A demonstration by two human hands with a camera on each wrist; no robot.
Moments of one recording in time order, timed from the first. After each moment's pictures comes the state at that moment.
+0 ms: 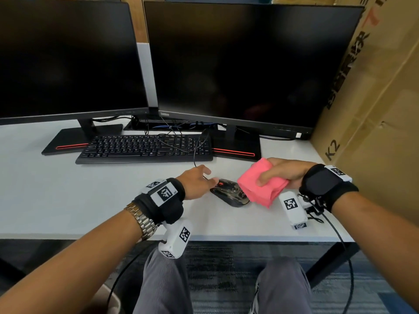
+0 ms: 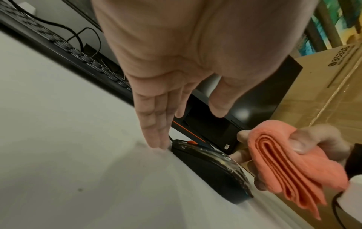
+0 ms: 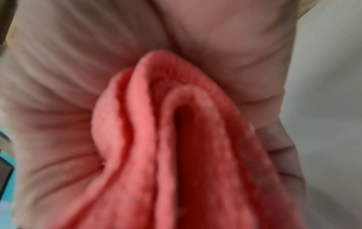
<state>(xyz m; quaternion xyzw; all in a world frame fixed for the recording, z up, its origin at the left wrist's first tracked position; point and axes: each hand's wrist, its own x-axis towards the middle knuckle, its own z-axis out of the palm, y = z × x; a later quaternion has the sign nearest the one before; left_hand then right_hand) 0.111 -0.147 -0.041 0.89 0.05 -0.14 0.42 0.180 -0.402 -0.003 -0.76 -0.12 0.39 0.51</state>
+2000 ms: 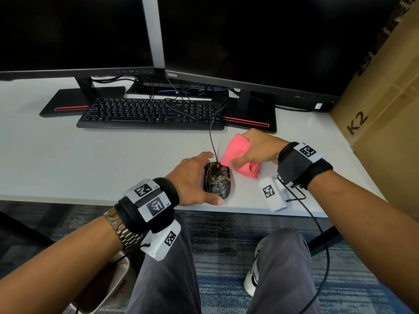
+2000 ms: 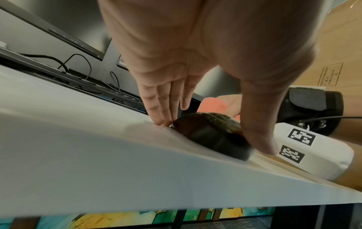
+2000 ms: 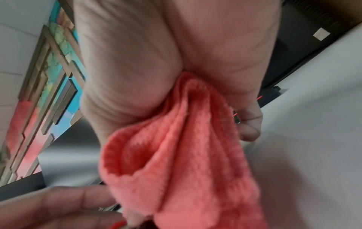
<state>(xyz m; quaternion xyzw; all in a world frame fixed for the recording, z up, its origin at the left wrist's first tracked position) 0.048 -0.135 -0.059 0.95 -0.03 -0.09 0.30 0.180 -0.319 -0.034 -0.90 -0.22 0.23 0.30</state>
